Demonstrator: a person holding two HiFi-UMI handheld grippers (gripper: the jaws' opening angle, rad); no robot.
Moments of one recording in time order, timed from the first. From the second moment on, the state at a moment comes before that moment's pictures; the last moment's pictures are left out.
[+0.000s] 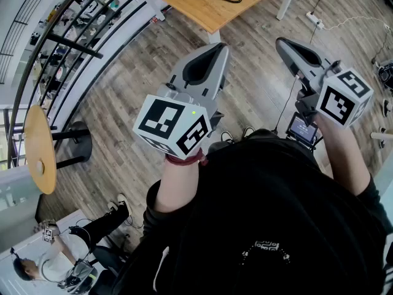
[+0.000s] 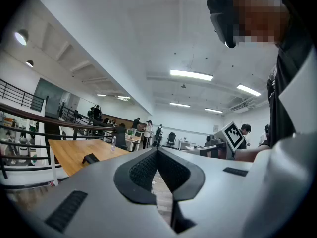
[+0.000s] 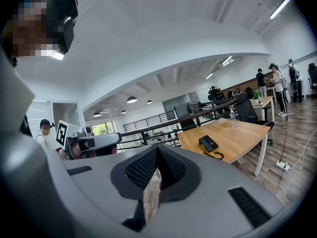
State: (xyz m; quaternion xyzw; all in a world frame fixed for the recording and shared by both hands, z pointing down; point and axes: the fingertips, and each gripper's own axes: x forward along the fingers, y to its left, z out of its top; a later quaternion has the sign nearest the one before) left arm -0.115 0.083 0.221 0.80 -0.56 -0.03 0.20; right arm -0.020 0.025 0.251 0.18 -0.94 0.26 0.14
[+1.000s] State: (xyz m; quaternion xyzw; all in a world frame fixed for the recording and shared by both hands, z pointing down) left arm -0.031 -0.012 0.217 0.78 -0.59 -0.01 0.19; right arm 0.033 -0.025 0.236 0.13 -0.95 0.26 0.10
